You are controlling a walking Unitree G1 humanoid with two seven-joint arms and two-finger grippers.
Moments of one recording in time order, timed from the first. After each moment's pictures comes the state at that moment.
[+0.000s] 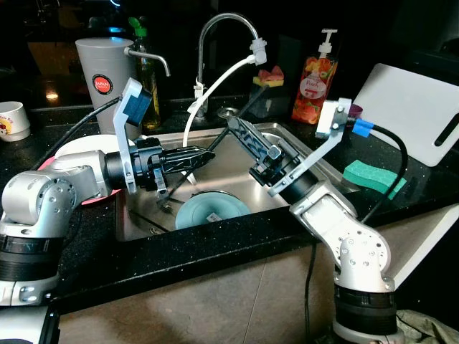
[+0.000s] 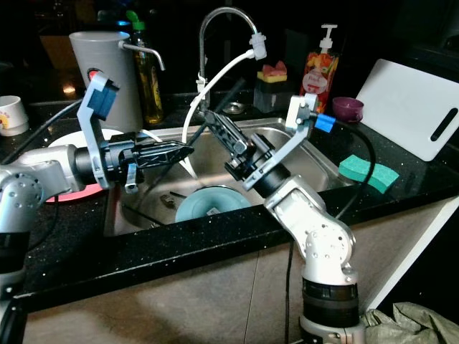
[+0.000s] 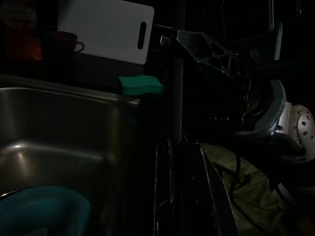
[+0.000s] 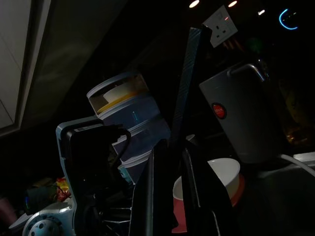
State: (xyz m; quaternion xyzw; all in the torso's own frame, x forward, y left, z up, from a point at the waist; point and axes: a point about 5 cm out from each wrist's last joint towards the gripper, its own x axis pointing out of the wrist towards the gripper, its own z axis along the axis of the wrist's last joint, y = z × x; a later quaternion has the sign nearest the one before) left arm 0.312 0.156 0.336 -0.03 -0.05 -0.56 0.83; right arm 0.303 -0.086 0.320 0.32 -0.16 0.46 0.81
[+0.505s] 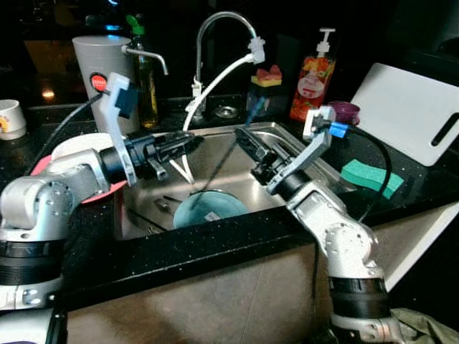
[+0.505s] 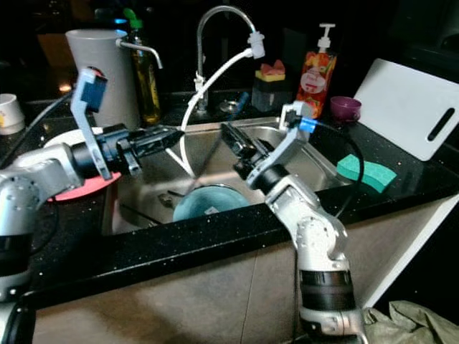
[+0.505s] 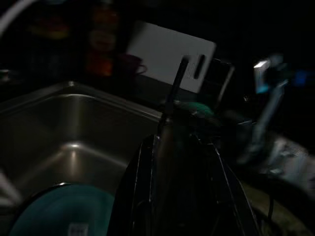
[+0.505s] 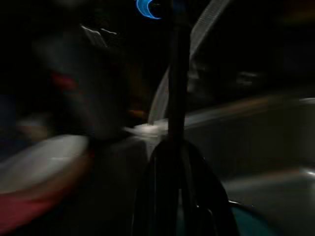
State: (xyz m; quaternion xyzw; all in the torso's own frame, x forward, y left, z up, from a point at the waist) left arm 0.313 0.191 0.336 -0.08 -0.10 -0.43 0.89; right arm 0.369 -0.099 0.279 0.19 -0.12 0.22 0.95
